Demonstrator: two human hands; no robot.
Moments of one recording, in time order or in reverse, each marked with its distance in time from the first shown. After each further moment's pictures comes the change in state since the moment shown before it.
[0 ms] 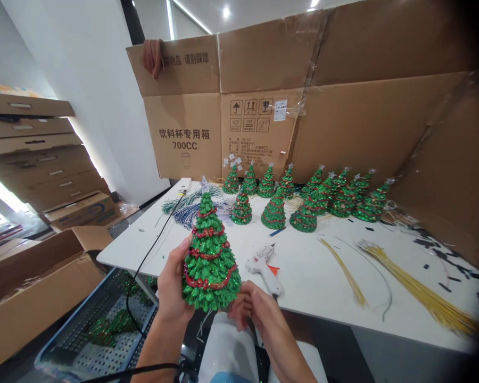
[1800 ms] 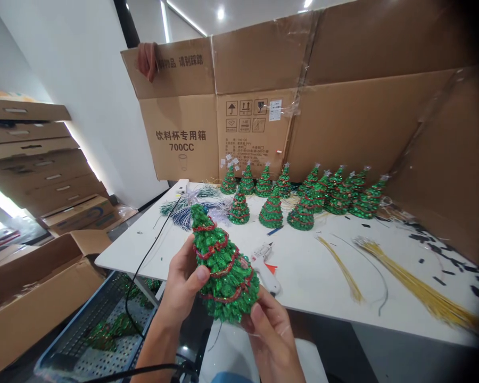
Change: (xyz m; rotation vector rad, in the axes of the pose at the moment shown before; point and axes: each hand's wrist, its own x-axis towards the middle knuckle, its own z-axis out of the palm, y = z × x) left_hand 0.008 -0.024 -0.027 0.218 -0.279 0.225; right_hand -0.020 0.003 0.021 0.269 0.213 -0.120
